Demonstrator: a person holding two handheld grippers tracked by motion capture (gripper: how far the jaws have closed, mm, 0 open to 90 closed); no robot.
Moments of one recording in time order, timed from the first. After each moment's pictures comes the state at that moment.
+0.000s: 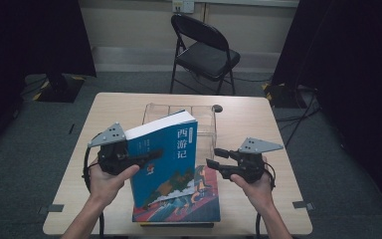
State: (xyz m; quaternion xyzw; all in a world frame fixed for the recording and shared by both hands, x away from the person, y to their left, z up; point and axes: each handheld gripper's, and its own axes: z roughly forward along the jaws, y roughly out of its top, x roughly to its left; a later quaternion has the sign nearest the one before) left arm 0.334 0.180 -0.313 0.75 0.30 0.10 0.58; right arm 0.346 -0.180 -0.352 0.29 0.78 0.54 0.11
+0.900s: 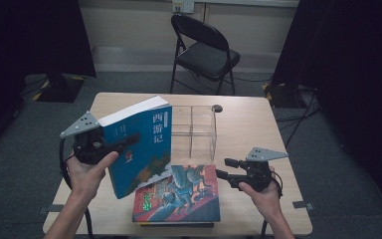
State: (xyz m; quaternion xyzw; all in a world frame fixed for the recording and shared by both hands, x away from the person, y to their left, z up) left arm 0.339 0.223 -0.295 0.71 0.37 0.17 0.57; right arm 0.340 -0.205 -0.381 0.33 0.79 0.51 0.10
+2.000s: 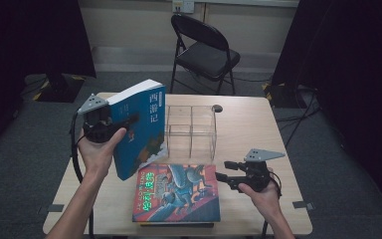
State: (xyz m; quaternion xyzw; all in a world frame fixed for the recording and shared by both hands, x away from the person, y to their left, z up) left arm 0.388 0.211 -0.293 0.68 0.45 0.22 0.53; right arm 0.346 -0.207 -0.394 0.34 0.80 0.49 0.07
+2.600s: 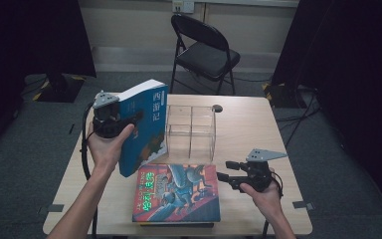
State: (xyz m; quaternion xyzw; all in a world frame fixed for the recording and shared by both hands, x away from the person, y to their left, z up) left arm 0.405 0.193 -0.297 0.69 0.47 0.25 0.49; right arm 0.345 -0.211 -0.393 0.34 0.80 0.50 0.07
